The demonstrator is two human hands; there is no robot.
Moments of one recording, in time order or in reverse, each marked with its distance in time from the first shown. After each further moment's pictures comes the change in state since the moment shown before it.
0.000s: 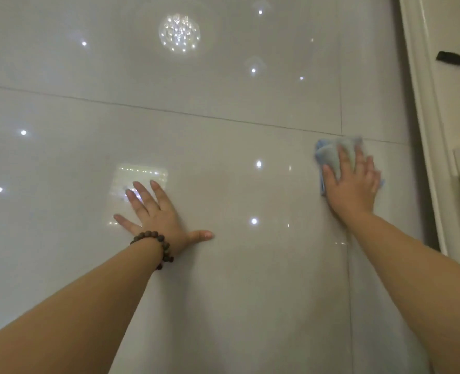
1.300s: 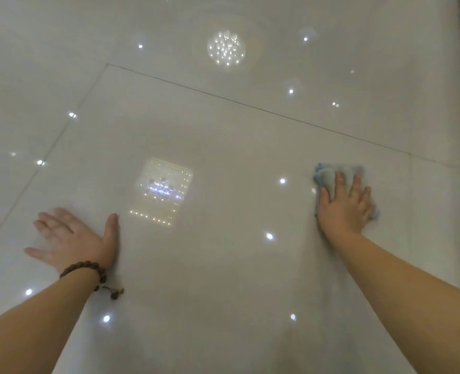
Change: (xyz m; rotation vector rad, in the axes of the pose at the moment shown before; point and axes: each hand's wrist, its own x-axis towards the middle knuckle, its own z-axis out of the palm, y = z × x) left_hand -0.031 -0.285 0.032 -0.144 0.461 -0.526; right_hand -0.115 -0.141 0.022 0.076 -0.053 0.011
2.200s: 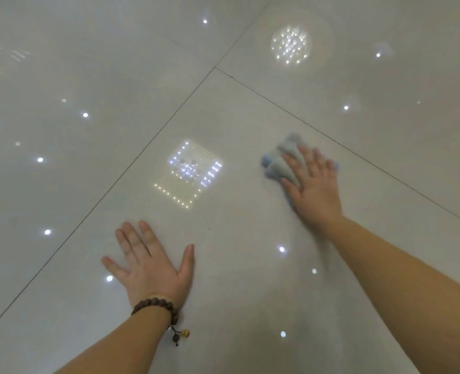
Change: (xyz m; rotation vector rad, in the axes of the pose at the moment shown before) left_hand 0.013 -0.009 0.008 -0.056 -0.067 0.018; right_hand 0.023 -0.258 0.066 -0.060 0.009 -0.965
